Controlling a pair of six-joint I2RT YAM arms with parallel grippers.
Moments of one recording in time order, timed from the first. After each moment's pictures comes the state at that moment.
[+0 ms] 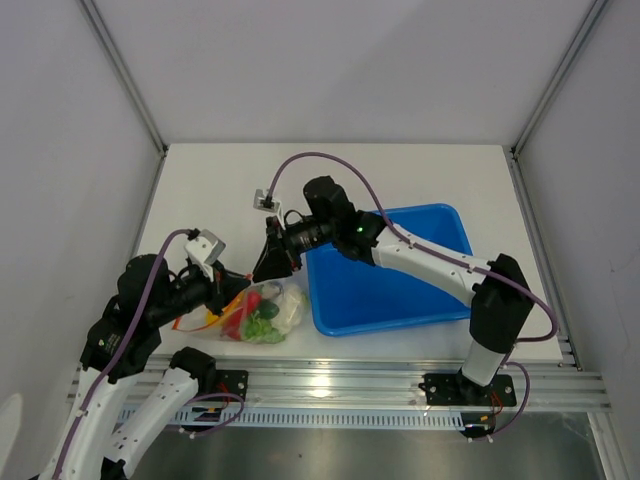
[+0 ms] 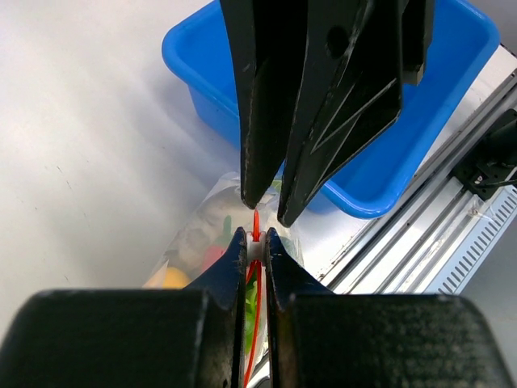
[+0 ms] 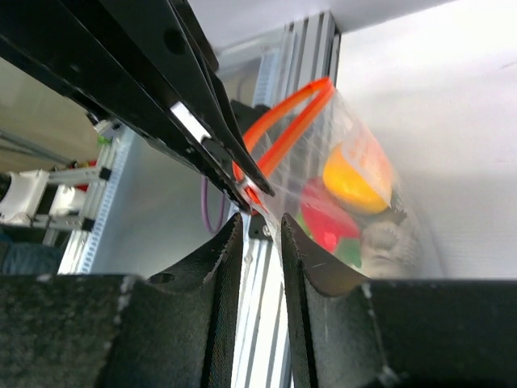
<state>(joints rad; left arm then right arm) -0.37 0.49 0.92 -0.83 0.40 -0.03 0.95 1.73 1.48 -0.03 -0.92 0.27</state>
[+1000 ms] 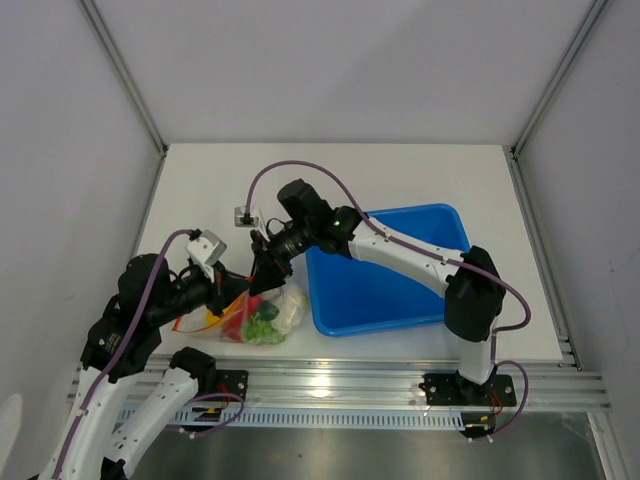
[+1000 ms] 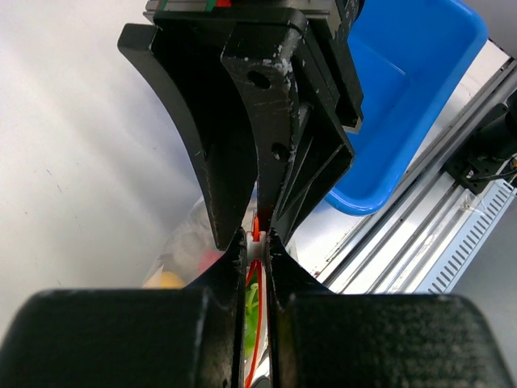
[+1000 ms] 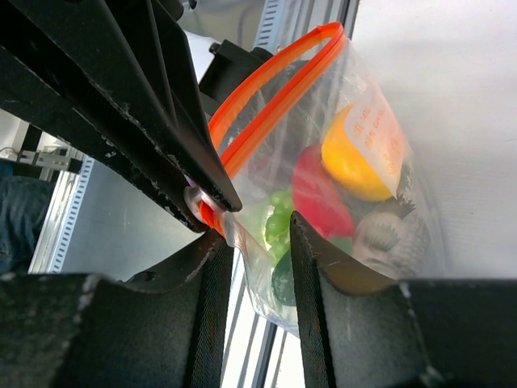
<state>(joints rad) -0.37 0.49 0.92 -0.83 0.43 -0.02 0.98 1.89 1.69 -0.37 -0.97 0.01</state>
